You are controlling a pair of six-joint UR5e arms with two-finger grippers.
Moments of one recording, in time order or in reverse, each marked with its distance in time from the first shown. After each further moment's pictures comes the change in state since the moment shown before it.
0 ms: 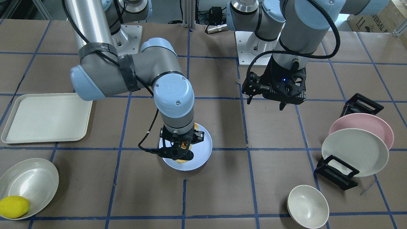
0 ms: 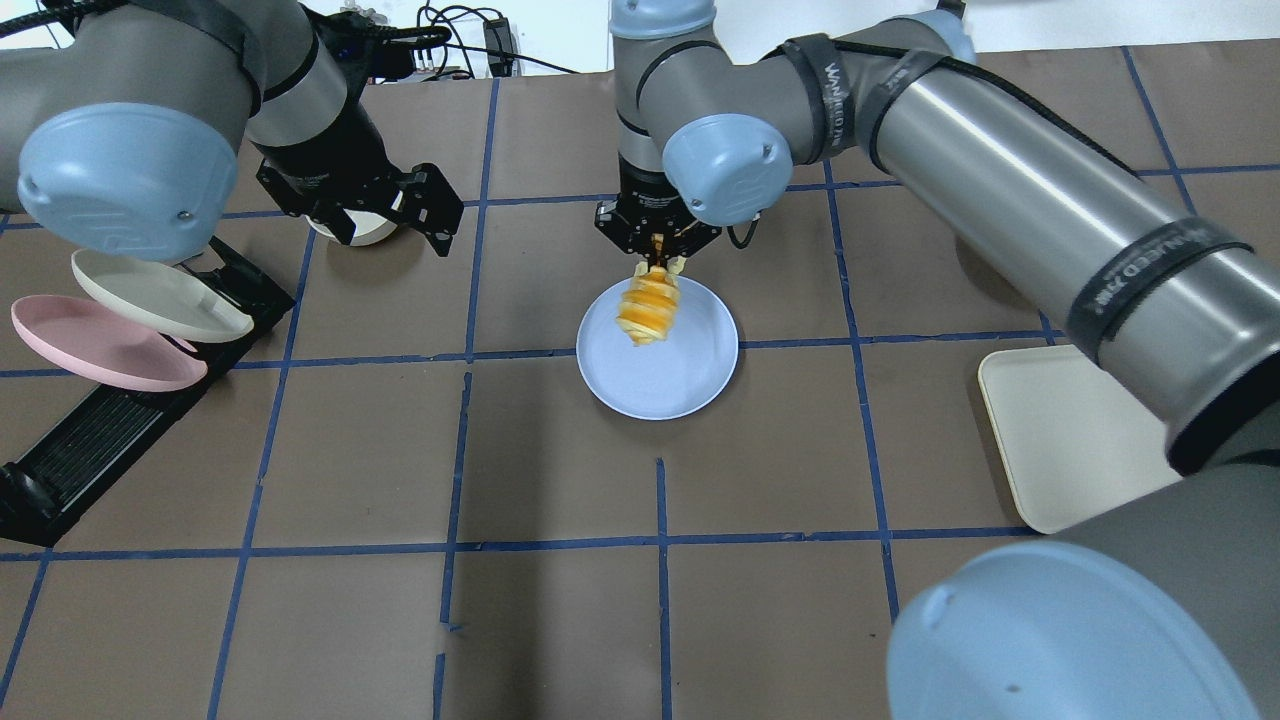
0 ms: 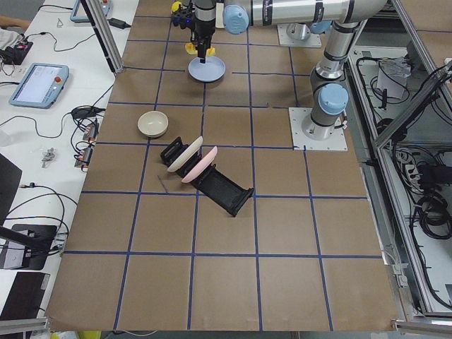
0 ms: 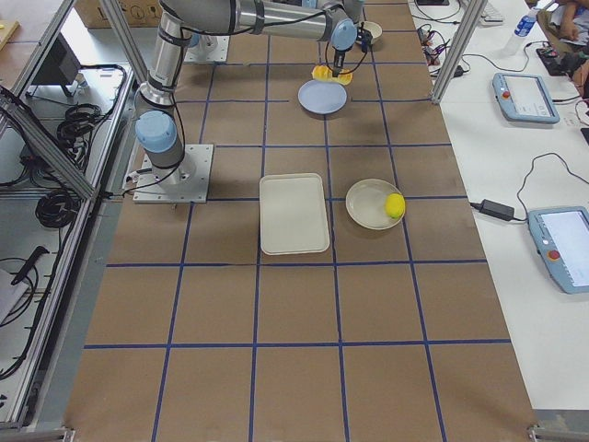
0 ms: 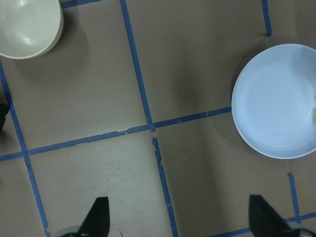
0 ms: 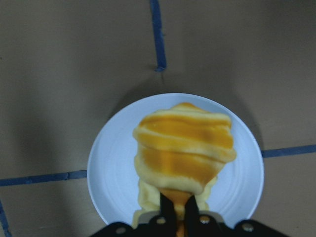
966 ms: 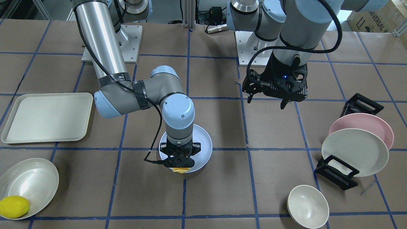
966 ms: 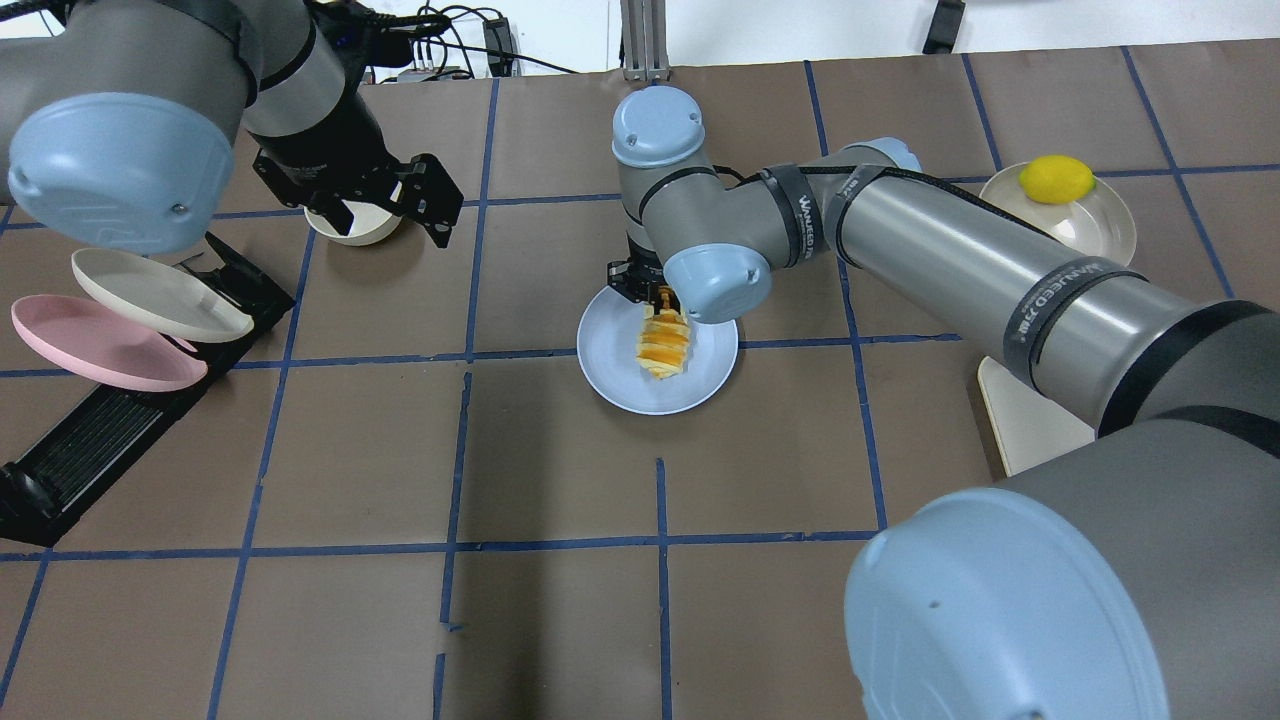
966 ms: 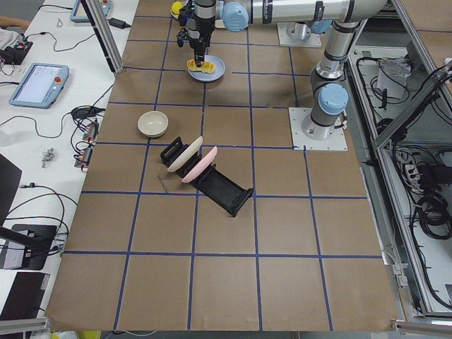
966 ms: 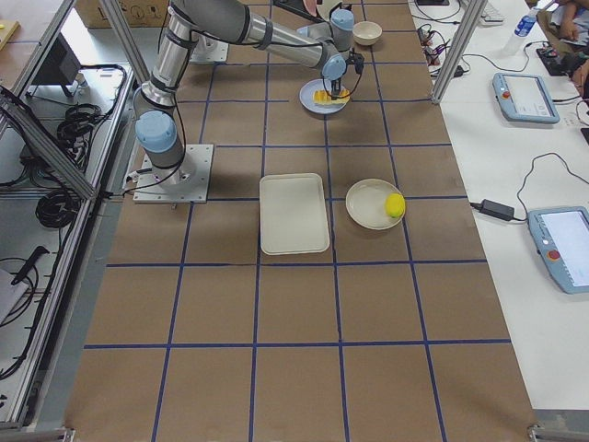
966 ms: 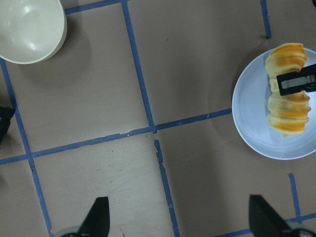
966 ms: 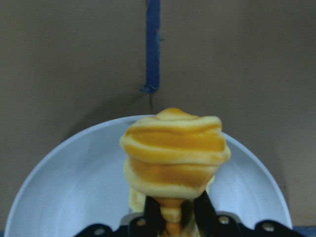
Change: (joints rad) left arm -0.005 0.005 0.021 -0.004 0.003 -0.009; right arm -0.011 0.049 0.213 -0.365 -0.095 -0.123
